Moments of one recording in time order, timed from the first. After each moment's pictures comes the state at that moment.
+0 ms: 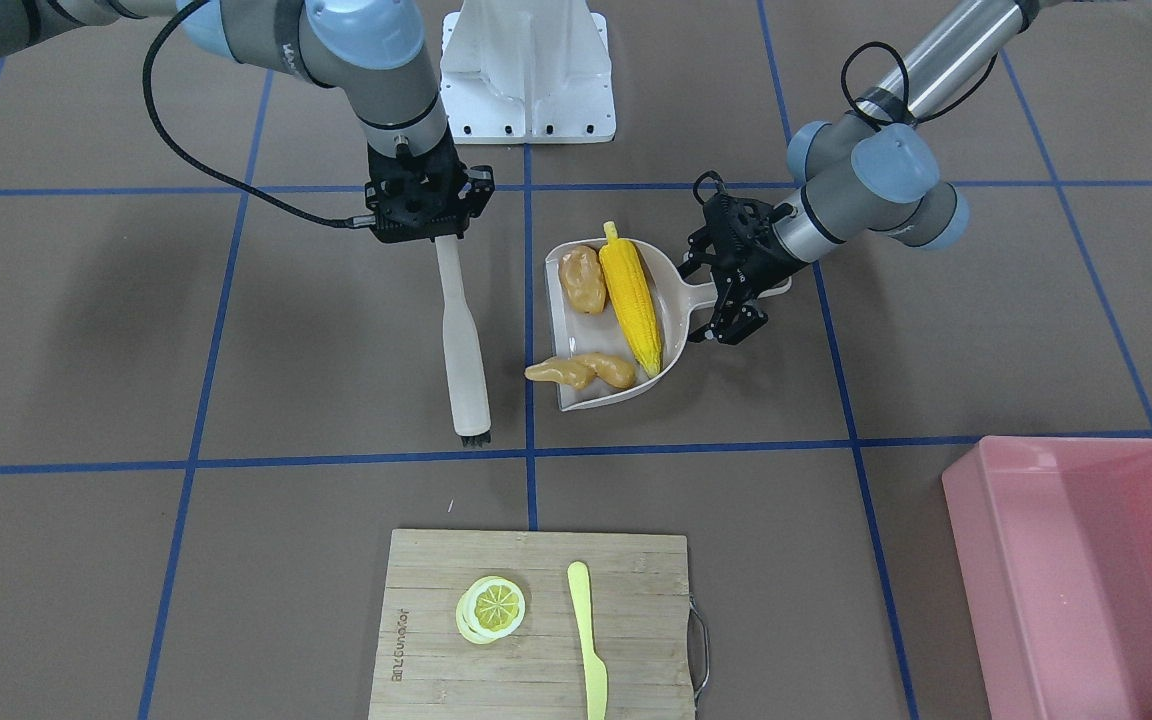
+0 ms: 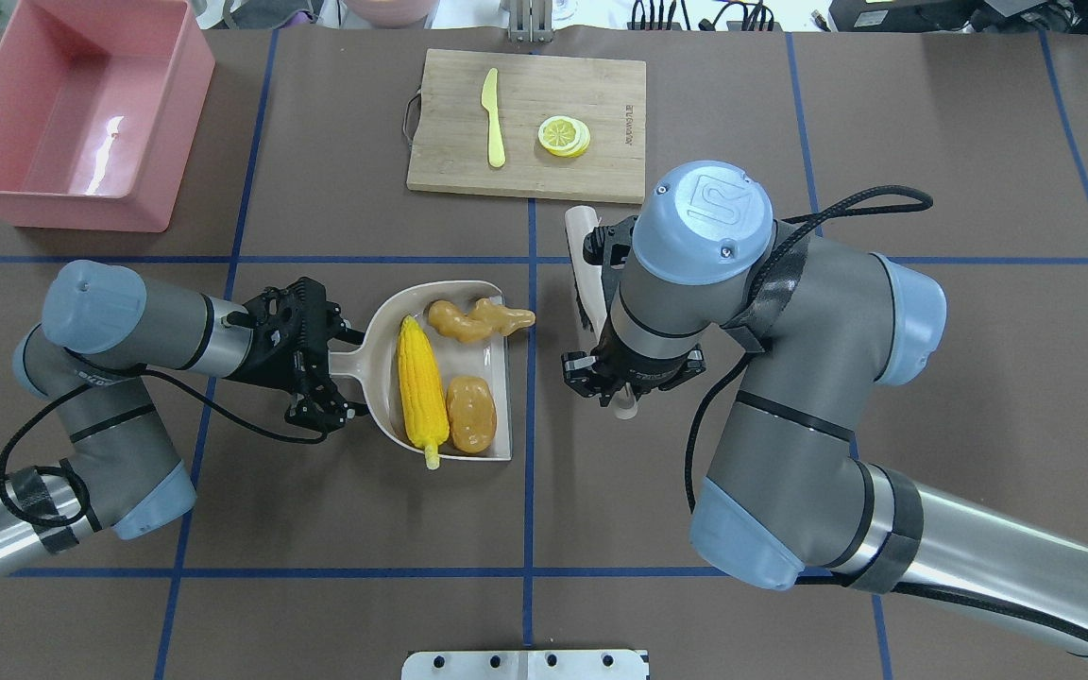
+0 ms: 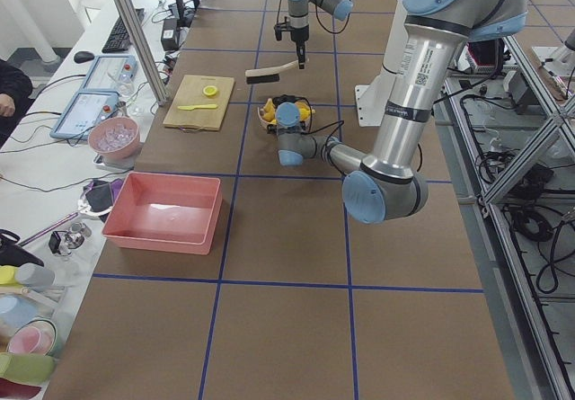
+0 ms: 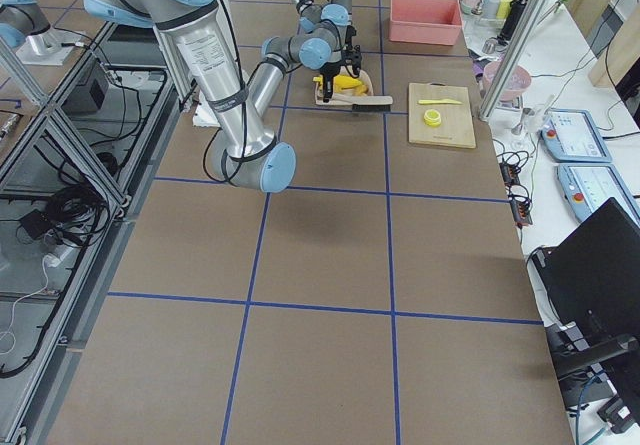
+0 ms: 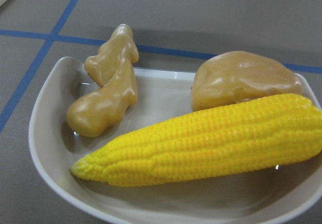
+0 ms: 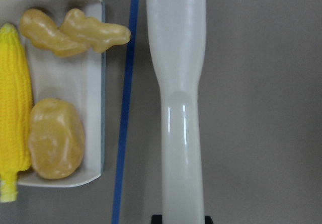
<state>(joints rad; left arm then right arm) -0.61 -1.91 -1.46 -2.72 -2.09 0.00 0.52 -0.94 1.83 -1.73 2.02 1.08</state>
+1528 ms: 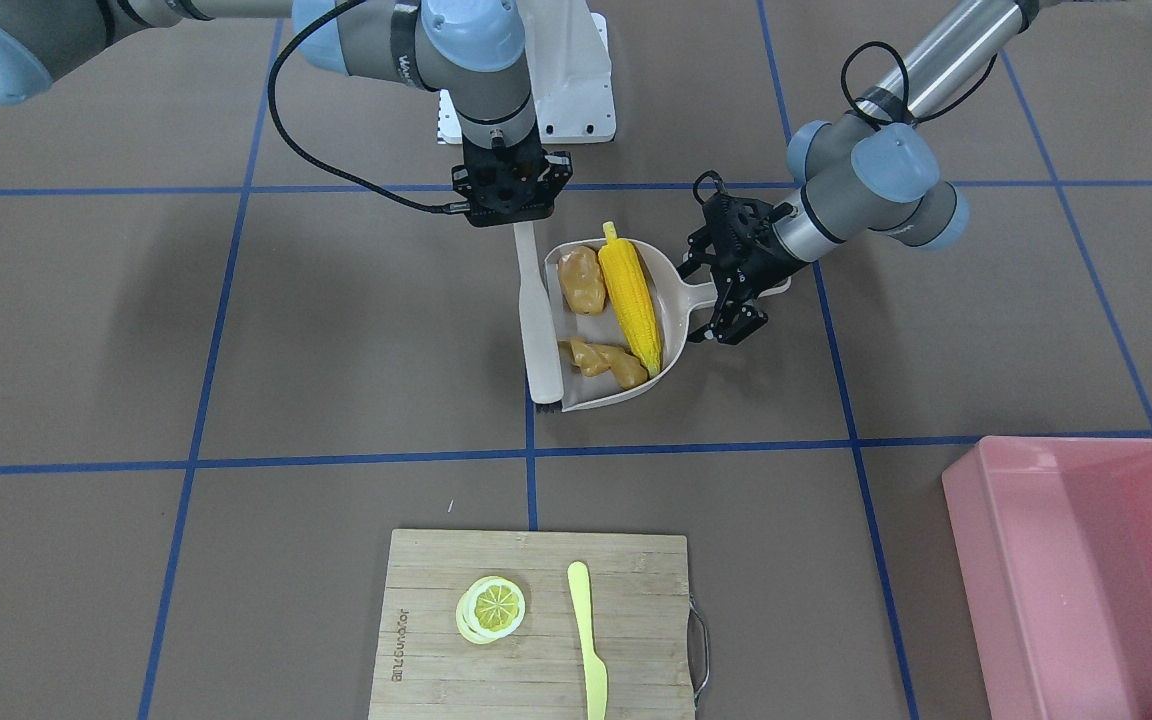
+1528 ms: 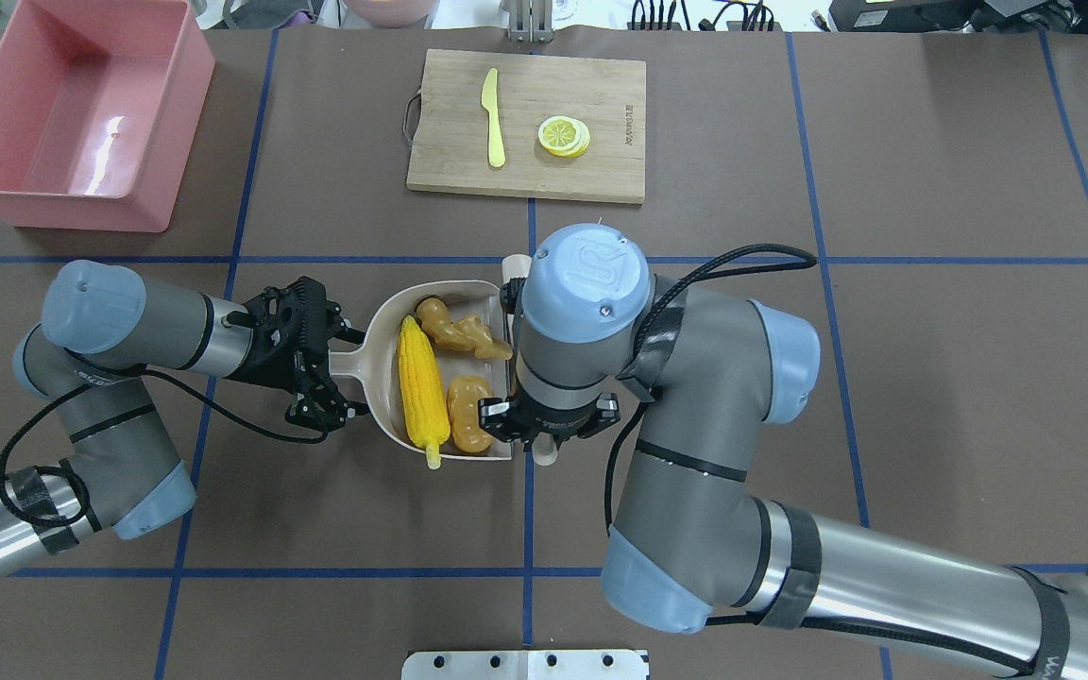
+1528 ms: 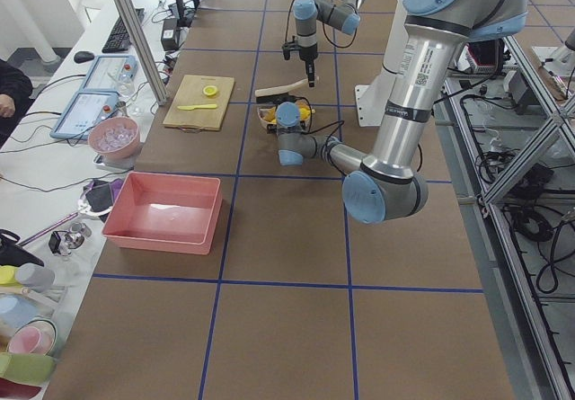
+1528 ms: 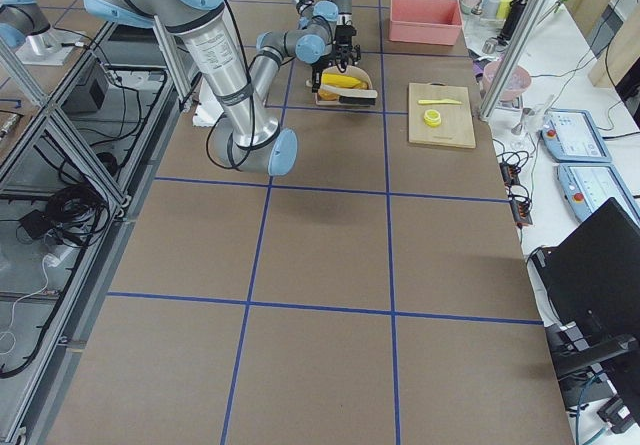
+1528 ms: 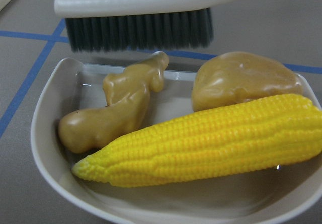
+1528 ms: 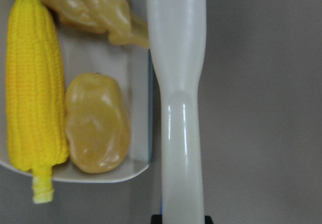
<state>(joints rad) -0.61 -1.91 -1.46 -2.72 -2.09 0.00 0.45 -0.84 1.75 -1.70 2.02 1.18</state>
